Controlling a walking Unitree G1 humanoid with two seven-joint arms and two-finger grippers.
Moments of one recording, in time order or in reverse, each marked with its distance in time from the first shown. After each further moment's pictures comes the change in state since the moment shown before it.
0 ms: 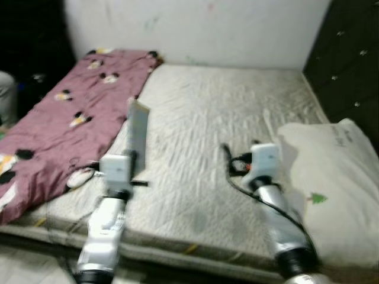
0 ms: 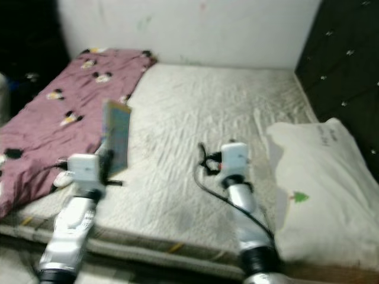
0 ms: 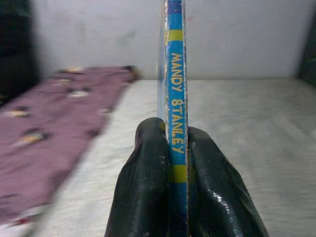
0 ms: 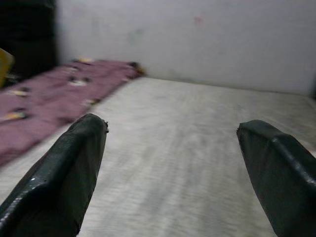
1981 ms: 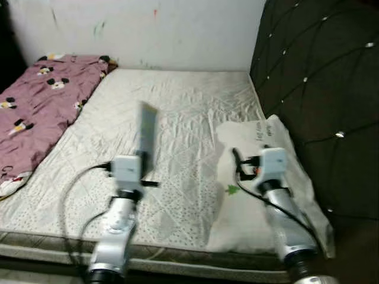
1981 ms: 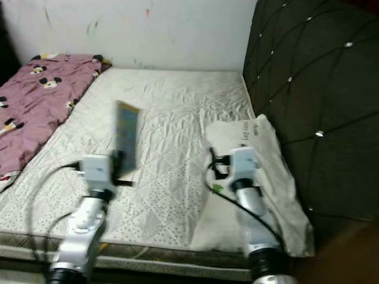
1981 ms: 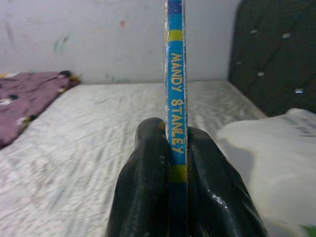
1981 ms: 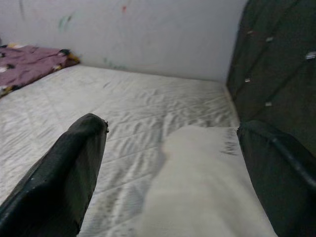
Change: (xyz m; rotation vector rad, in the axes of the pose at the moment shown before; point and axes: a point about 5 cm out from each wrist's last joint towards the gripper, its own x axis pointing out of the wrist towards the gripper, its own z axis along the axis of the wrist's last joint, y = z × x) left arm 0.002 -0.004 0.000 0.008 0.005 0.027; right arm 0.000 -0.003 -0.002 -0.022 0.010 -0.003
